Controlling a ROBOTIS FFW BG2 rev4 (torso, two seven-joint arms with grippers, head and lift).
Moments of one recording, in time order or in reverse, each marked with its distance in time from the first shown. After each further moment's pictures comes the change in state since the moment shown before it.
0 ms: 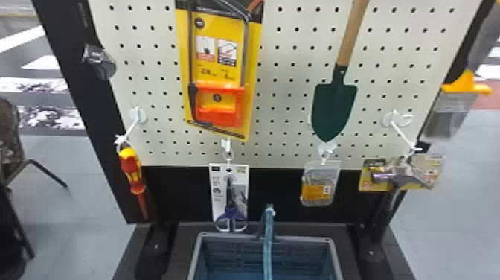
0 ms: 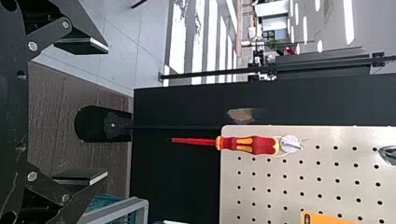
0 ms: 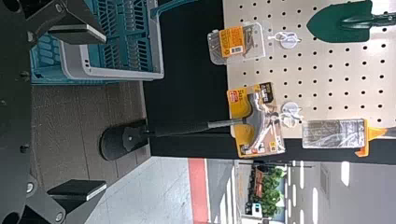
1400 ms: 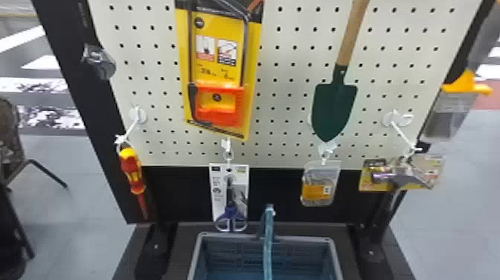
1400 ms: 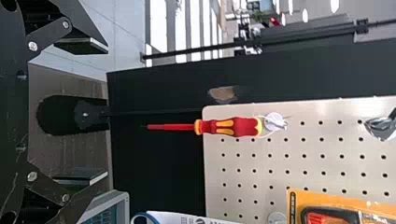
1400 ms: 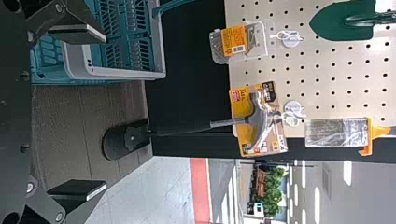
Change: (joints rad) left arm -0.161 0.007 0.093 0.003 -0.005 0.104 -0.196; right arm -0.001 0.000 0.000 0.005 -0.006 0.000 0.000
